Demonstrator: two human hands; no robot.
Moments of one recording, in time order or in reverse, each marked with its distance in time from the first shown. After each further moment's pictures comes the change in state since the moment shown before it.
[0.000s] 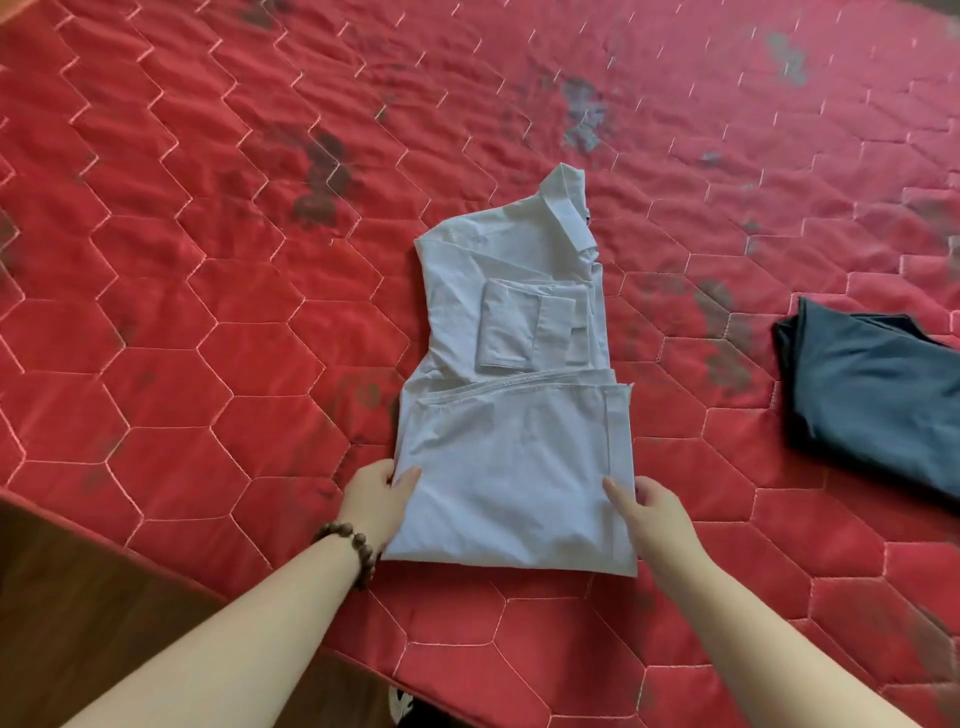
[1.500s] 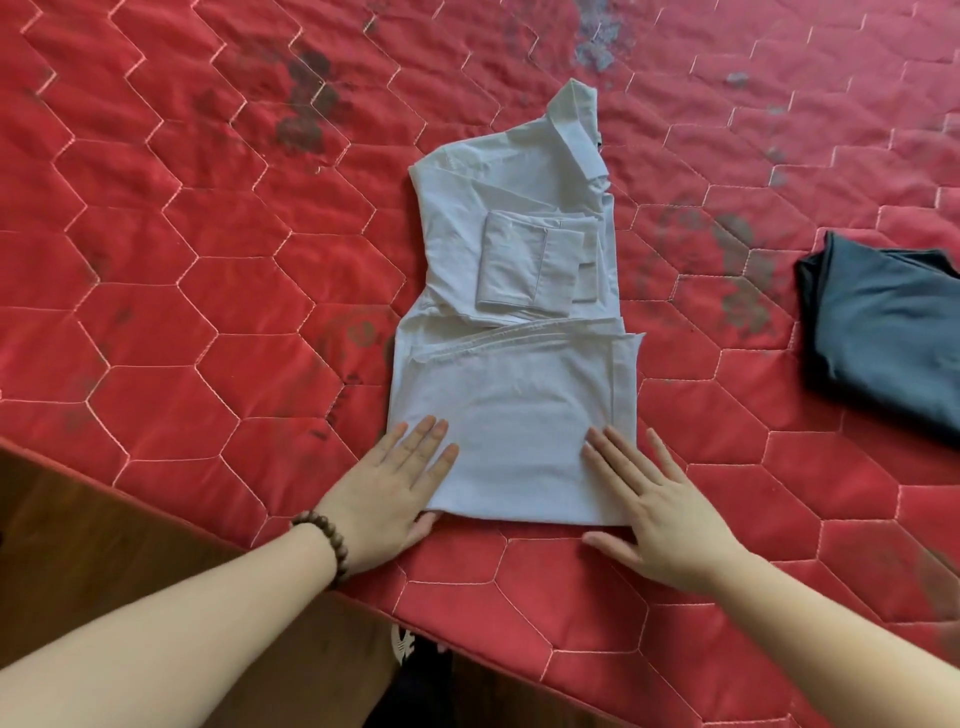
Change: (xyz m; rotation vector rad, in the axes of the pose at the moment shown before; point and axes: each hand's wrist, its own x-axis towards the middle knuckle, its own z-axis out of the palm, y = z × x) left_hand -0.033 -0.038 0.003 1.089 -0.102 1.020; right_hand -0.008 0.058 -0.017 -1.187 -0.138 -1.003
